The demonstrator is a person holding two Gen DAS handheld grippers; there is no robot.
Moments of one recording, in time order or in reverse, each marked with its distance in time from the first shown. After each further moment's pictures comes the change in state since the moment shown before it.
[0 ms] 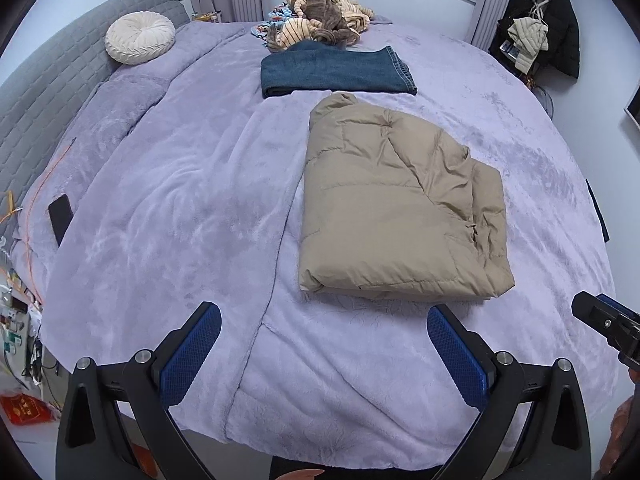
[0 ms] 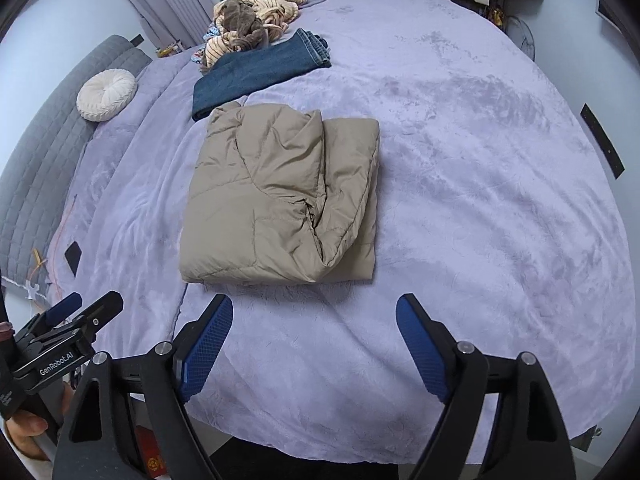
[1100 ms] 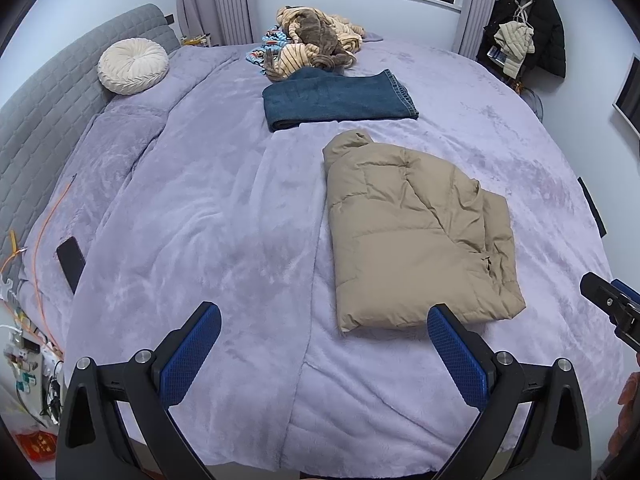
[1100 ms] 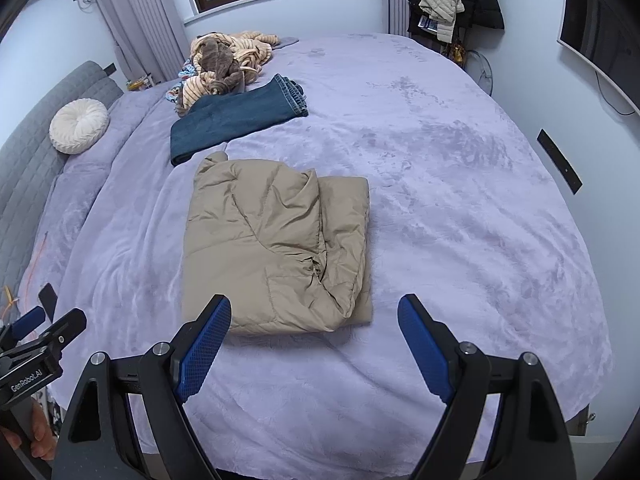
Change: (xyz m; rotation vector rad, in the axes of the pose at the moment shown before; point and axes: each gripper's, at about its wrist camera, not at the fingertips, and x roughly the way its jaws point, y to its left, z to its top) left arm -0.023 0.046 0.043 0.066 -0.049 -0.012; right arm -0.025 0.057 0.020 0.052 -0.134 -0.166
